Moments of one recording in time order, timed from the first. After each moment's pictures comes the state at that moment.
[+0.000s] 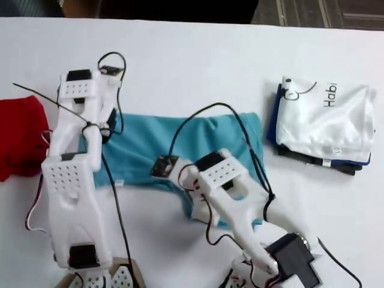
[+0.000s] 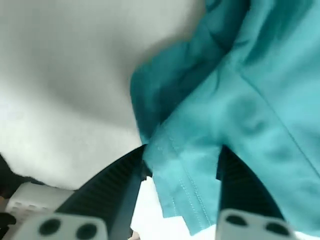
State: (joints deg) left arm -13.5 50.3 -33.1 91.2 -16.8; right arm -36.9 -11.2 46.8 74.9 36.4
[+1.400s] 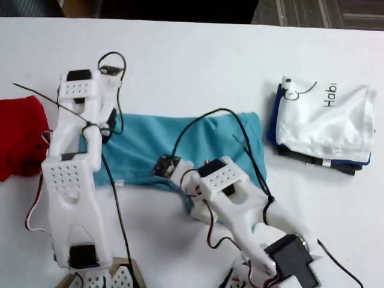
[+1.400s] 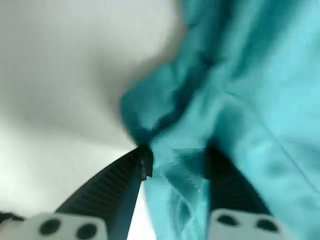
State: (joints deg) left arm -13.5 50.3 -33.1 91.0 -16.8; right arm -33.2 -6.8 52.4 63.6 34.2
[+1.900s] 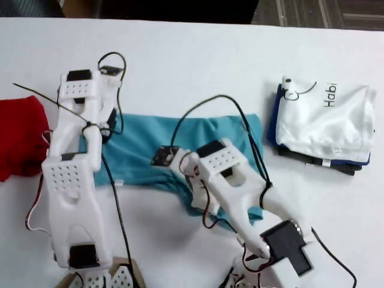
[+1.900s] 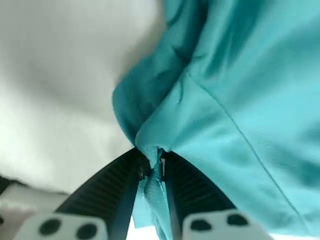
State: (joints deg) left arm -13.5 50.3 -33.1 91.0 -16.8; right arm -32.4 -4.1 36.9 77.4 41.1
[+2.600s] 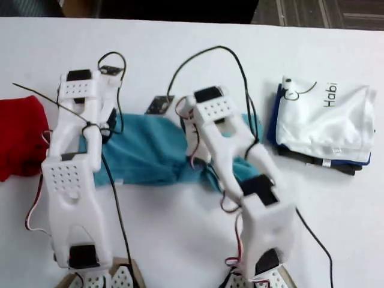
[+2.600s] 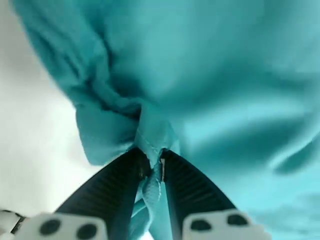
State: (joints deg) left arm -13.5 50.3 -33.1 91.0 -16.8; right arm -25.5 28.3 -12.0 89.7 47.7
